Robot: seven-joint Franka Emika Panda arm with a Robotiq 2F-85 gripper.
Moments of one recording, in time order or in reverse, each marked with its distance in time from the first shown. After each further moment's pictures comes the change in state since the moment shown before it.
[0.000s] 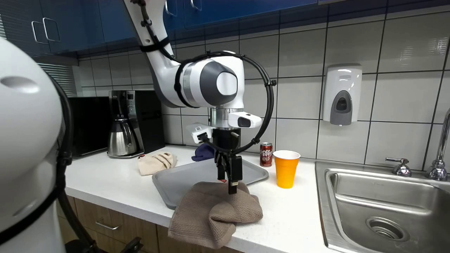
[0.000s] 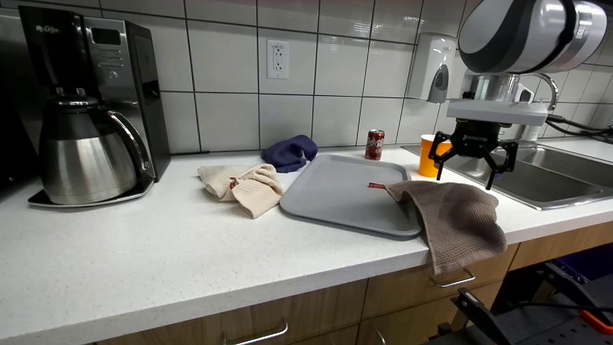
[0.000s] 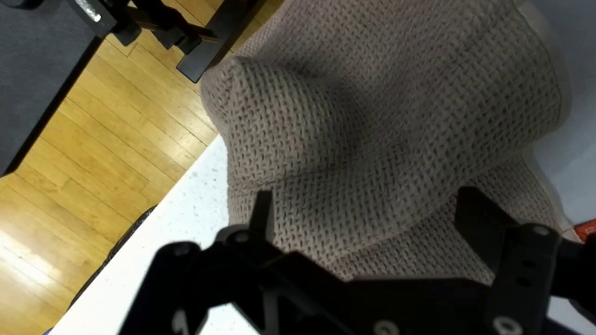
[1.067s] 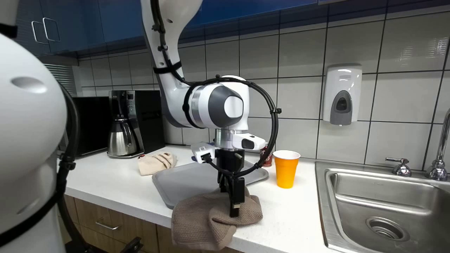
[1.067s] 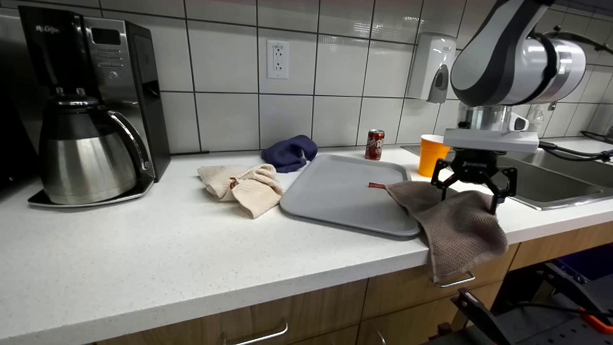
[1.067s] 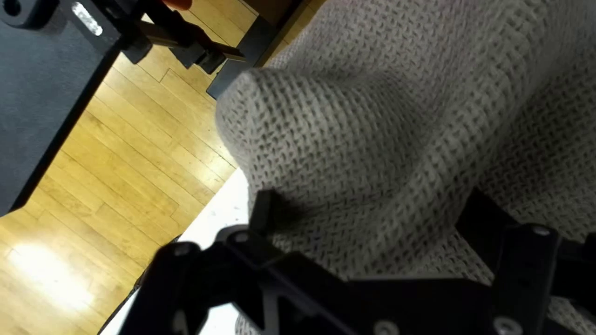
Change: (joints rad) arm 0.031 0.170 -0.057 0.036 -0.028 0.038 0.041
